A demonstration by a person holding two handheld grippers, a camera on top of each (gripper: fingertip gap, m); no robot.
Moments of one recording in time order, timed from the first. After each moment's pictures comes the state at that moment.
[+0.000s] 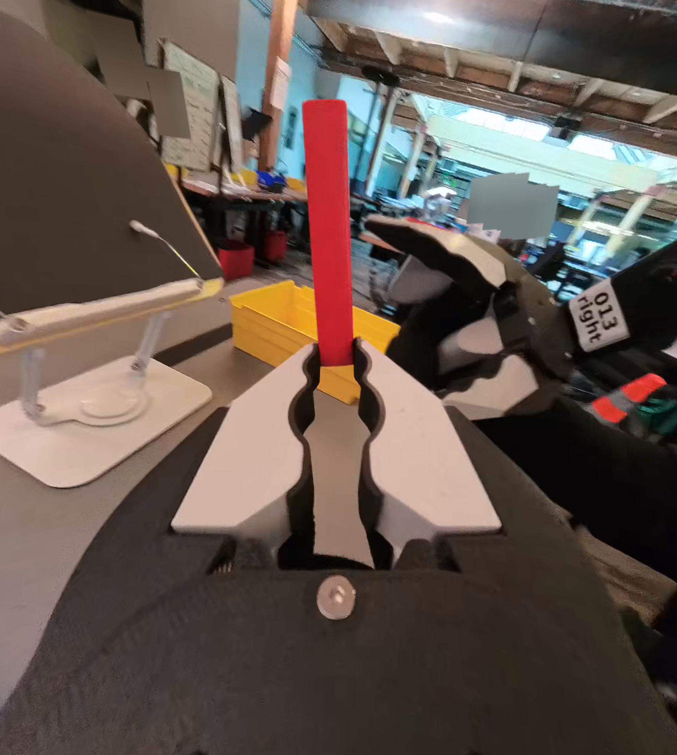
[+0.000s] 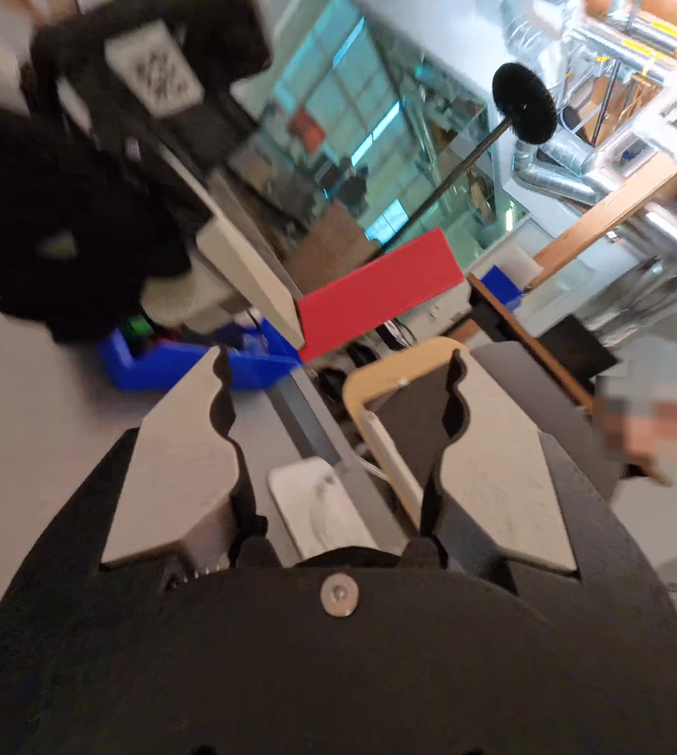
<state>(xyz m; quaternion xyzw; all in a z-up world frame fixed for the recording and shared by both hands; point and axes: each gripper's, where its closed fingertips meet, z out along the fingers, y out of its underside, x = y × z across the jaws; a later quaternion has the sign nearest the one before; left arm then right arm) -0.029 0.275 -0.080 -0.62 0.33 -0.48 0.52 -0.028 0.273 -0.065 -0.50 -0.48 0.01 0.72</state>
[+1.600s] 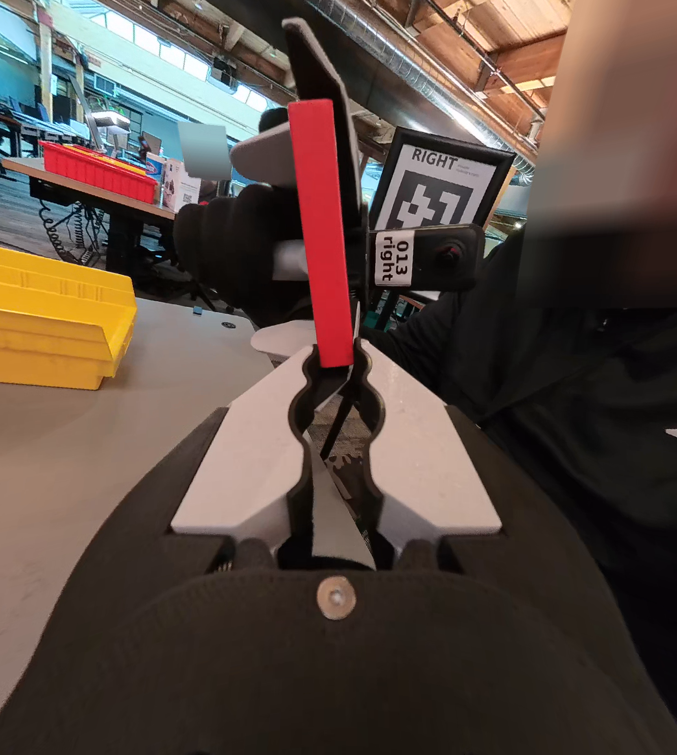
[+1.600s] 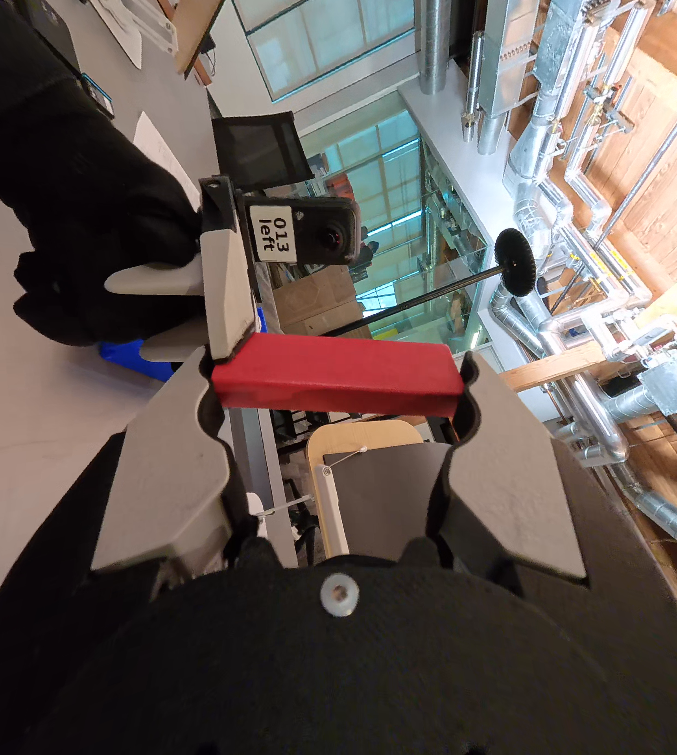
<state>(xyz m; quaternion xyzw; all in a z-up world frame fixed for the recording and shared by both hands) -0.025 0.176 -0.105 -0.44 0.49 -0.70 0.29 -0.051 0.225 -0.067 -0.33 -0.60 -0.10 0.72</state>
